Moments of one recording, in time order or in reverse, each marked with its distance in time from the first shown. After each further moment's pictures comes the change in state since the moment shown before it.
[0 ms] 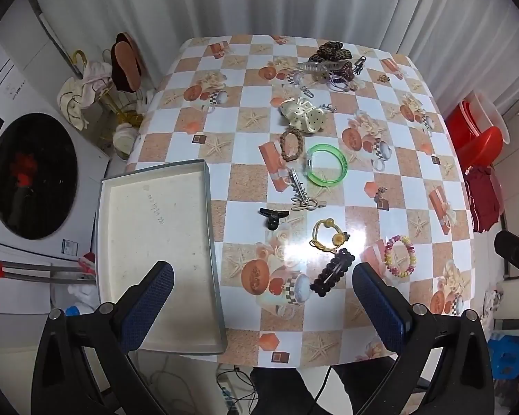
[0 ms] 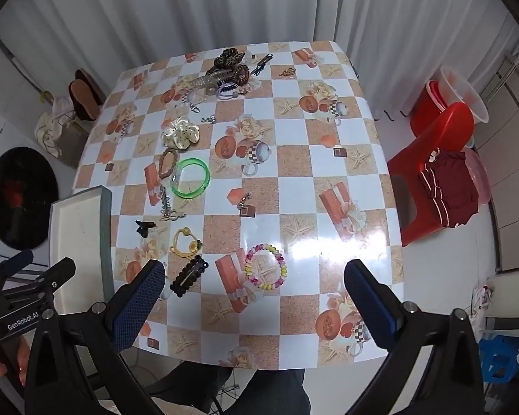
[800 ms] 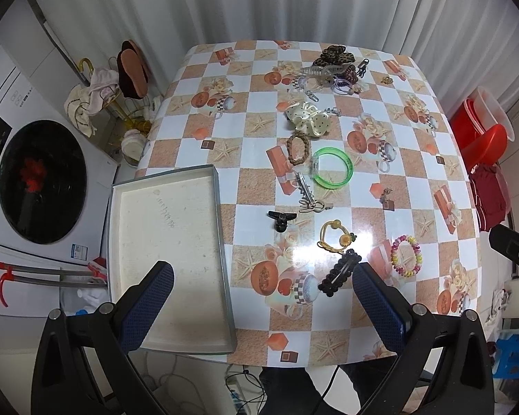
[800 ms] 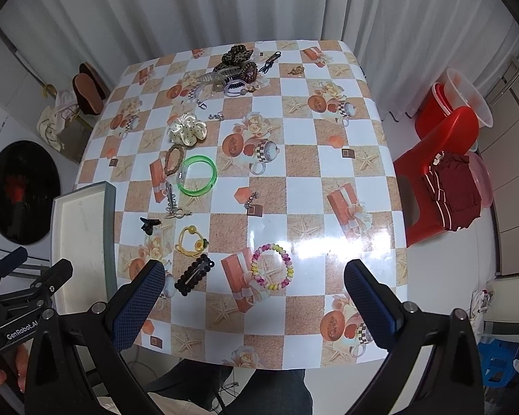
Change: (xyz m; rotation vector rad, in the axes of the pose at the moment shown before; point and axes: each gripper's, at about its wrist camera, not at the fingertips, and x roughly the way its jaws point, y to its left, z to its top) left arm -0.011 -0.003 0.009 0.005 -0.005 0.041; right arm 0.007 0.011 0.001 0.009 0.009 0.002
